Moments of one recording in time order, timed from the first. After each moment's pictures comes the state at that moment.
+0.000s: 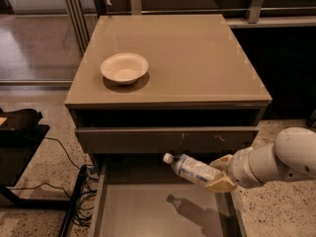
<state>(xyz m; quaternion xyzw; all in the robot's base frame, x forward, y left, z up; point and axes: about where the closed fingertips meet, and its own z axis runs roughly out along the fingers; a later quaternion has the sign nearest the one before) 0.434 -0.173 0.642 -0.49 0.81 0.17 0.26</state>
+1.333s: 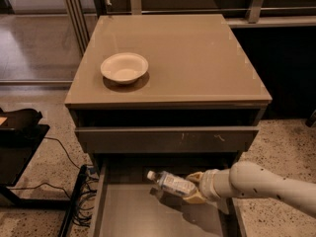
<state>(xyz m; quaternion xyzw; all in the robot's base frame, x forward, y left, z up) 0.470 -0.119 0.481 -0.56 0.76 0.15 0.29</state>
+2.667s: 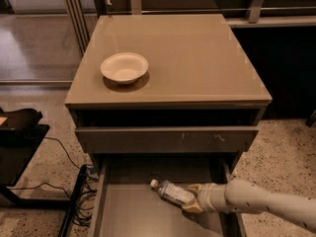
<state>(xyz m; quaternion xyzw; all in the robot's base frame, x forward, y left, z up) 0.473 -0.125 0.389 -0.53 0.78 0.16 0.31</state>
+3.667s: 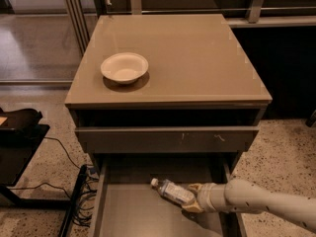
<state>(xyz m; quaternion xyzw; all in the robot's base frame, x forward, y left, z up) 0.473 -0.124 0.389 -0.53 0.78 0.16 0.31</state>
